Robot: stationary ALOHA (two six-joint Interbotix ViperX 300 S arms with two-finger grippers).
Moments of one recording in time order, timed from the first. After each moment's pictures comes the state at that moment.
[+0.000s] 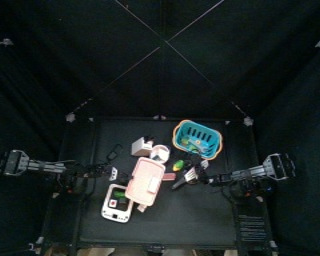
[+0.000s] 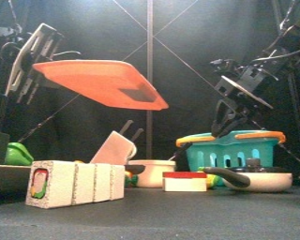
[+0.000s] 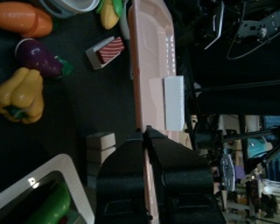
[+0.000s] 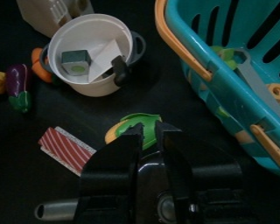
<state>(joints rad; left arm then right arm) 0.00 -0.59 1.10 -0.45 -0.08 -0.77 0.08 -0.26 0.93 -1.31 0.73 2.05</state>
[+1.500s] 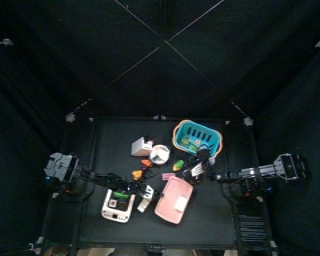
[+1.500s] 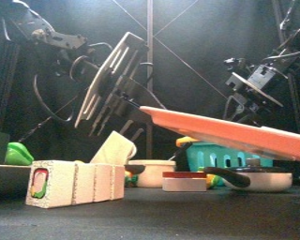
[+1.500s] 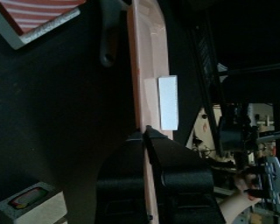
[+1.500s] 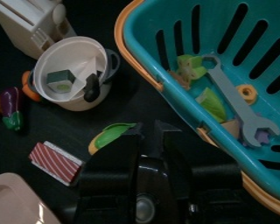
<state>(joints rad) -0.20 0.15 0.66 -0.44 -0.33 -0.85 0.03 -0.40 1.01 -1.31 0.73 2.06</state>
